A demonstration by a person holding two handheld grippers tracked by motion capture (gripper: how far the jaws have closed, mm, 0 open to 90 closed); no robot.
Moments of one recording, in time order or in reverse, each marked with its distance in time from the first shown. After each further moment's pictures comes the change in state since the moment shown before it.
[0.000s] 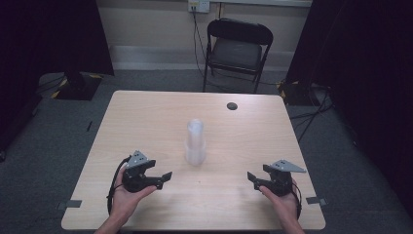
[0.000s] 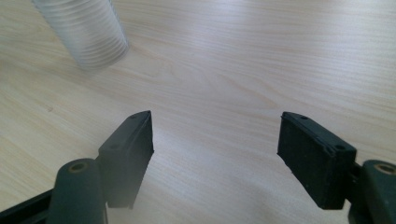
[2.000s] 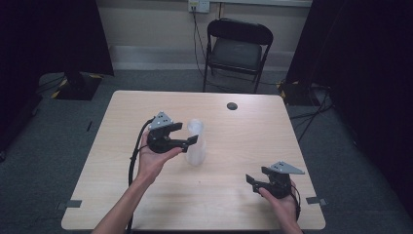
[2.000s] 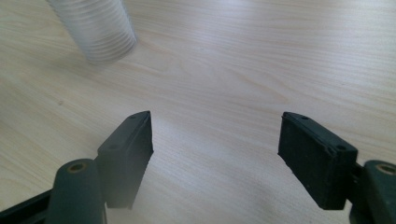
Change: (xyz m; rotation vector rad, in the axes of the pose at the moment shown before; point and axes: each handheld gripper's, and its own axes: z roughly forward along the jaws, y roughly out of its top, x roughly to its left) left arm -0.015 0.114 0.044 -0.167 -0.088 0.096; right arm 0.005 -0.003 -0.001 0.012 0.017 -0.003
